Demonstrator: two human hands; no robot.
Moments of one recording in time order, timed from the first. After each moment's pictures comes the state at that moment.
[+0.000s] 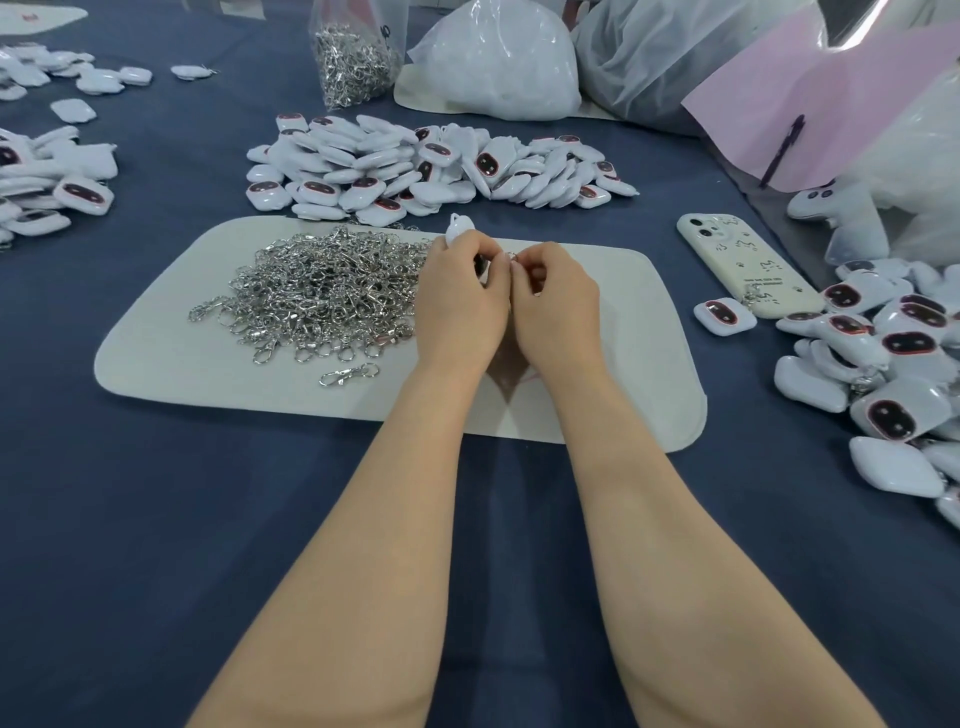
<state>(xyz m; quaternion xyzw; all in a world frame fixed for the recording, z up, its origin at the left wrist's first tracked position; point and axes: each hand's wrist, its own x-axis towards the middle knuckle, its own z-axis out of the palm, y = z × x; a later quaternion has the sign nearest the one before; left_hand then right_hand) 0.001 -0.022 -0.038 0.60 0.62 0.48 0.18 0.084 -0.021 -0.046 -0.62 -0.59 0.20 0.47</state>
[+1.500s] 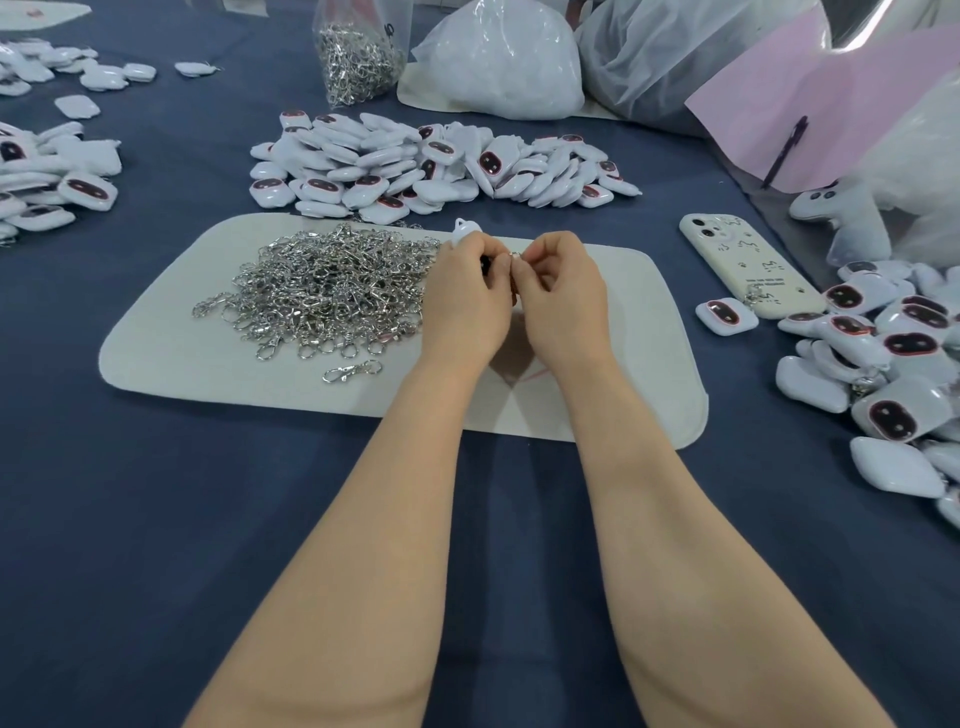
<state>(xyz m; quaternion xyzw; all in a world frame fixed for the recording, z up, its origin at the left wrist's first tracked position) 0.001 -0.021 -0.040 0.61 0.60 0.47 0.23 0.088 -0.023 -0.043 -0.56 -0.58 0.28 0.53</state>
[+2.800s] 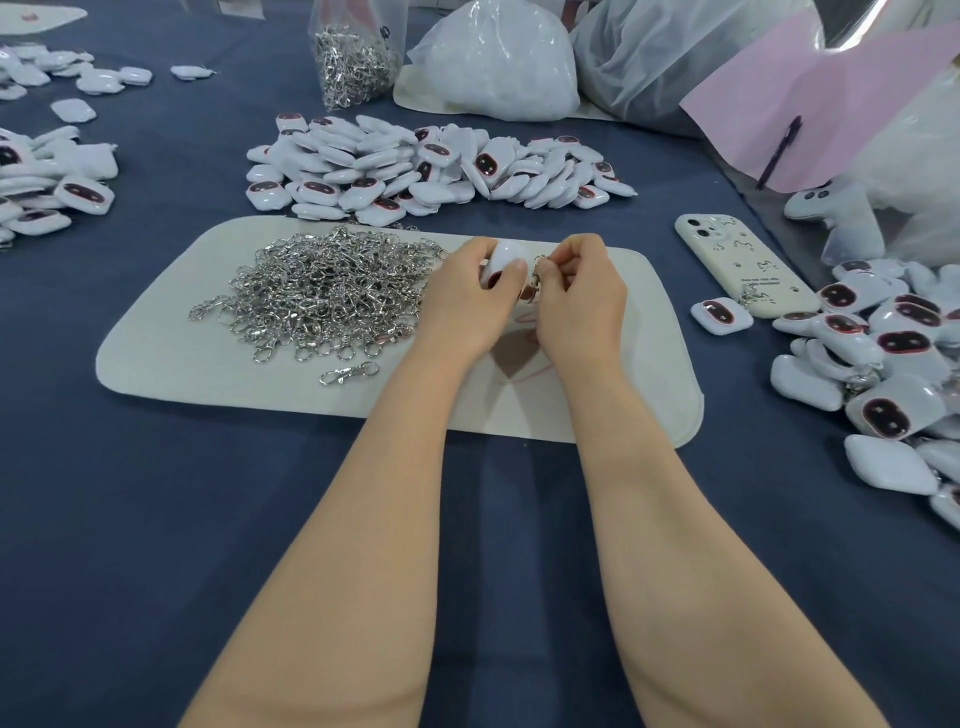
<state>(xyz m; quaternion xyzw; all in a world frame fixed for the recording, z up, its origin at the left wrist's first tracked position) -0.002 -0.026 -0.032 0.61 0.56 0.46 0.33 0.098 -0.023 -0.044 -0.61 -0.54 0.21 0.54</state>
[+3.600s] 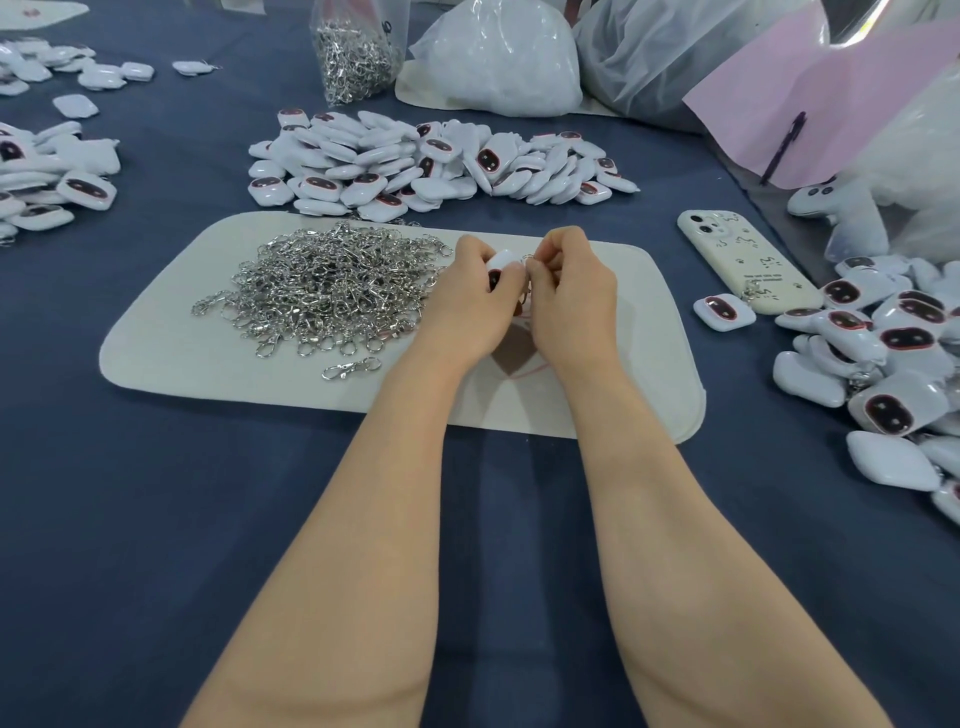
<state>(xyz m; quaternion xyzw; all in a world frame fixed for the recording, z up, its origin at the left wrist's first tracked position) -0.004 -0.025 -0.039 0.63 0.59 0.41 0.30 0.096 -0.024 -0.046 -0.59 -0.61 0.17 0.50</state>
